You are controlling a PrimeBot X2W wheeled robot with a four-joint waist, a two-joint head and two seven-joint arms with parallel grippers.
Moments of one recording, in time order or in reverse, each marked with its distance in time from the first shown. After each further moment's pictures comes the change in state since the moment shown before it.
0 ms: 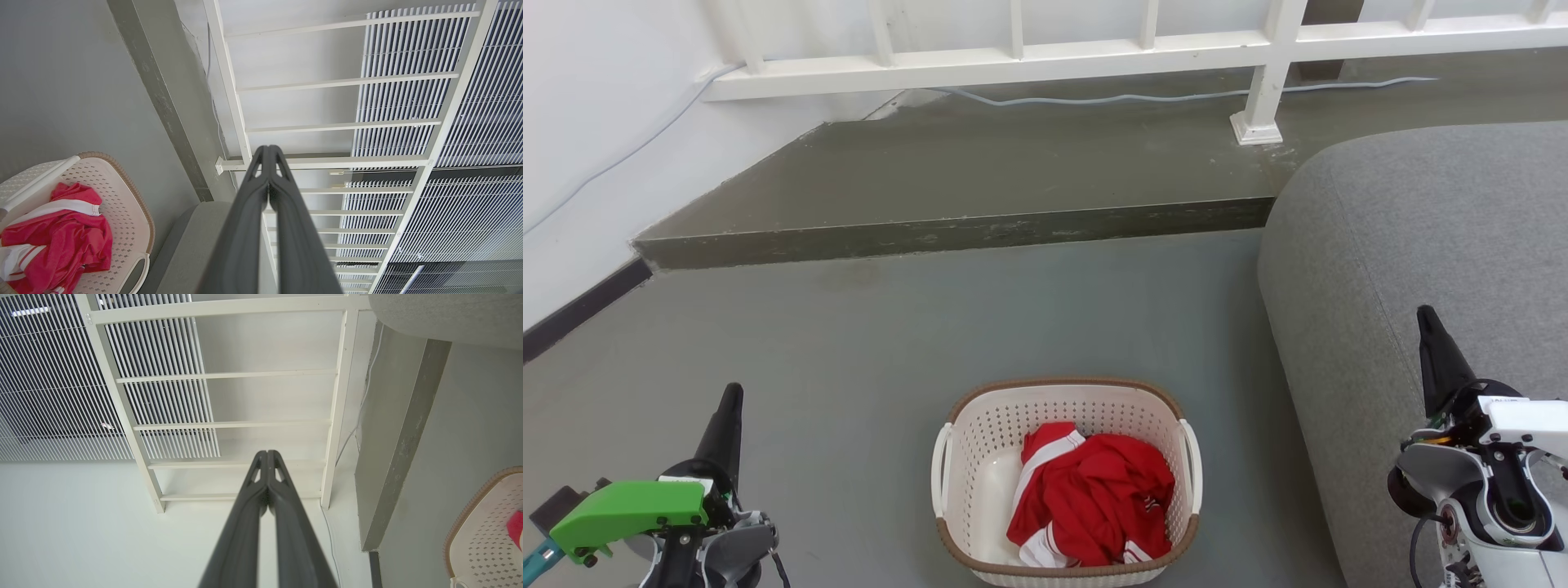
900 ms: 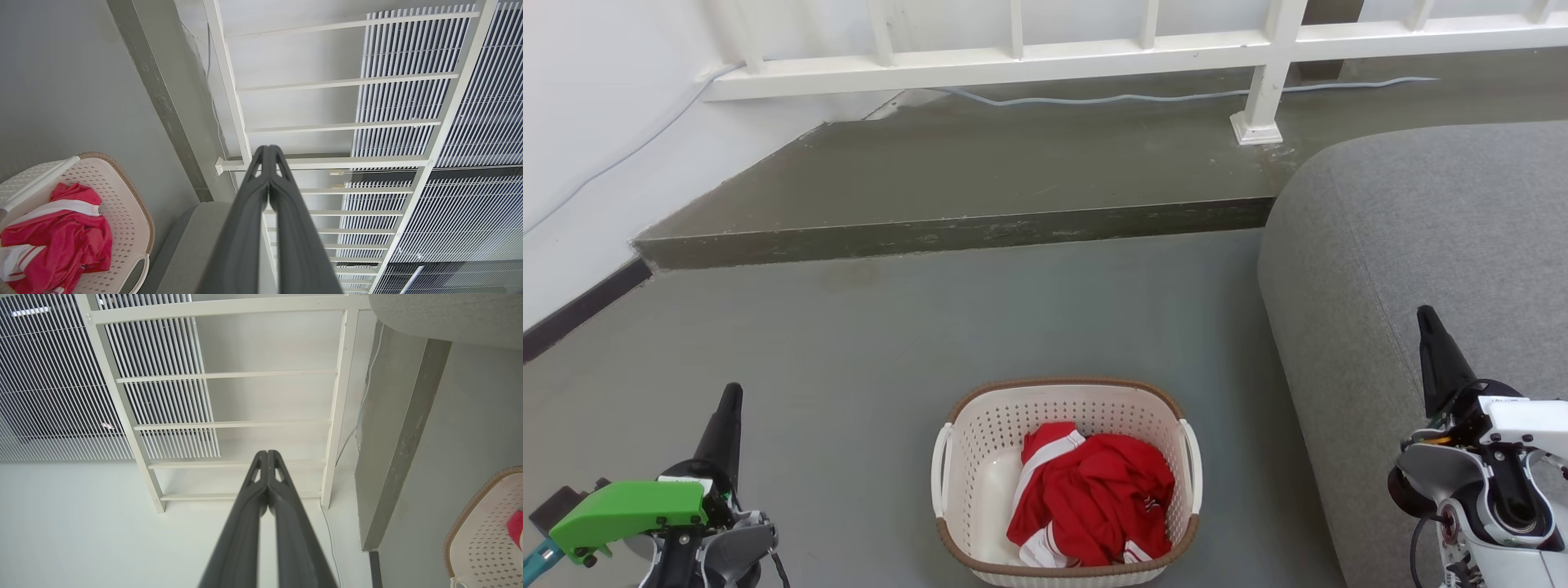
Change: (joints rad) left arm 0.000 0.000 0.001 0.000 0.000 0.000 0.000; right arm 0.000 0.000 -0.002 0.000 0.000 0.000 0.003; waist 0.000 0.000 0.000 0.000
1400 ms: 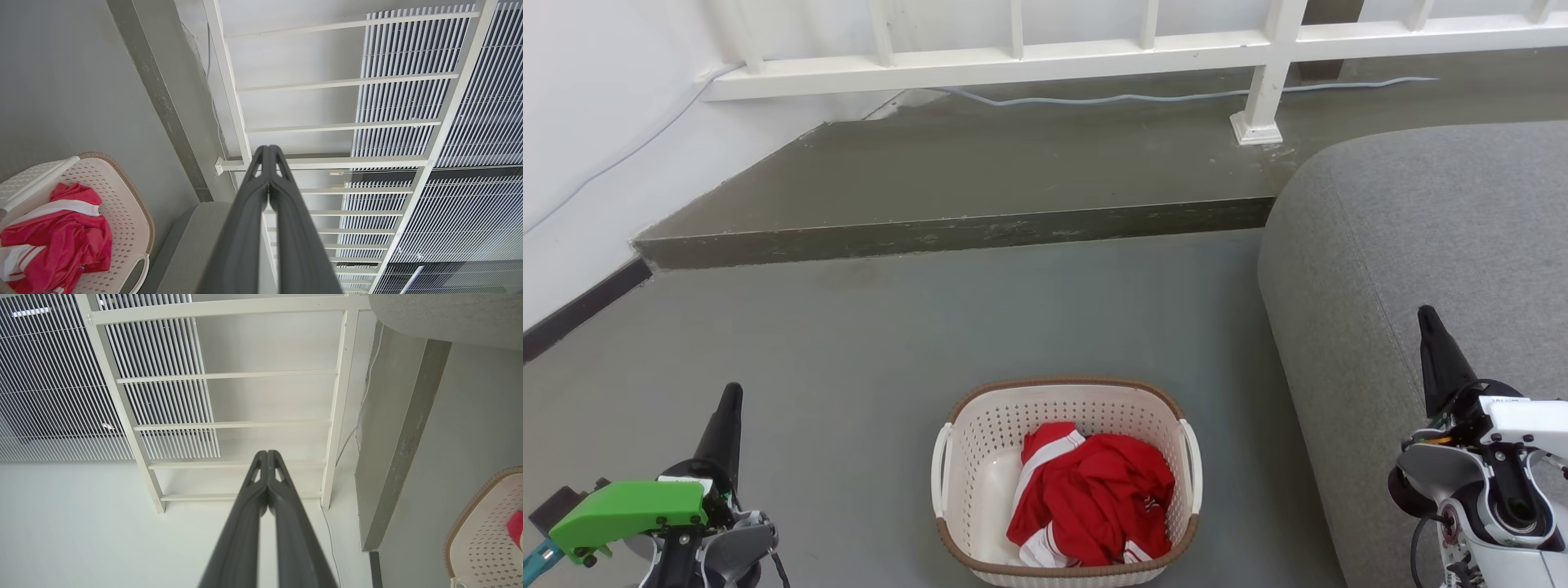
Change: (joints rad) left arm 0.000 0.000 0.000 0.000 0.000 0.000 0.000; right arm 0.000 0.000 -0.001 0.000 0.000 0.000 0.000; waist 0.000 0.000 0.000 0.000
